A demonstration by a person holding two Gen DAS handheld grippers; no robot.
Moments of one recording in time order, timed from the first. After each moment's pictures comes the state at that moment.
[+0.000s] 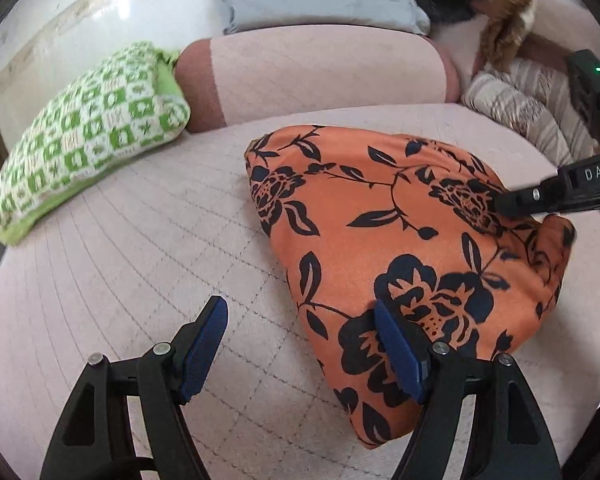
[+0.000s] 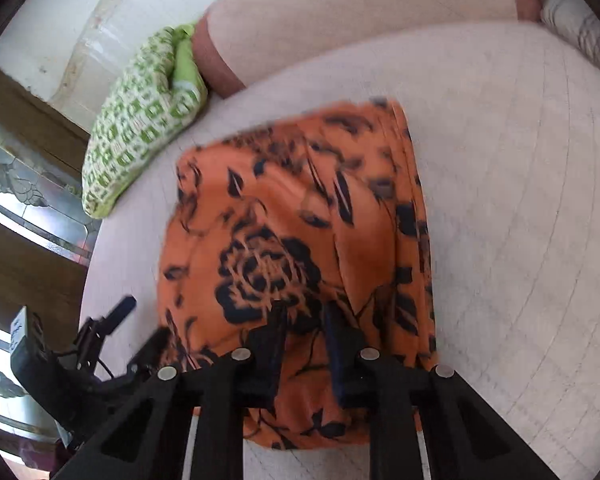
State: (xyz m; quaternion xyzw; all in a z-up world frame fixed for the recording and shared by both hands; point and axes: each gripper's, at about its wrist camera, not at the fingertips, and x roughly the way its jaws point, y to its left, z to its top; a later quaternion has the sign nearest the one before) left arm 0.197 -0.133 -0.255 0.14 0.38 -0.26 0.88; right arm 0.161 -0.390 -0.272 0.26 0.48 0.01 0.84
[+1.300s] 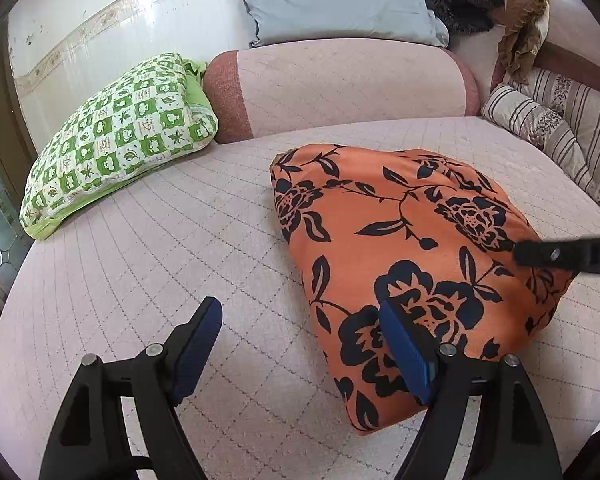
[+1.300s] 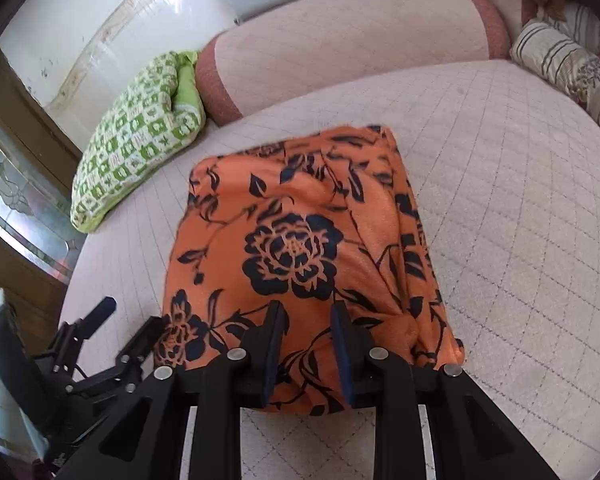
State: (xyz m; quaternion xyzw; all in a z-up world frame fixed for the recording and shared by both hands) left arm 0.178 -0.136 -0.247 0.15 0.35 -0.21 0.90; right arm 0.111 -0.357 -0.261 0.24 0.45 -0.05 0.86
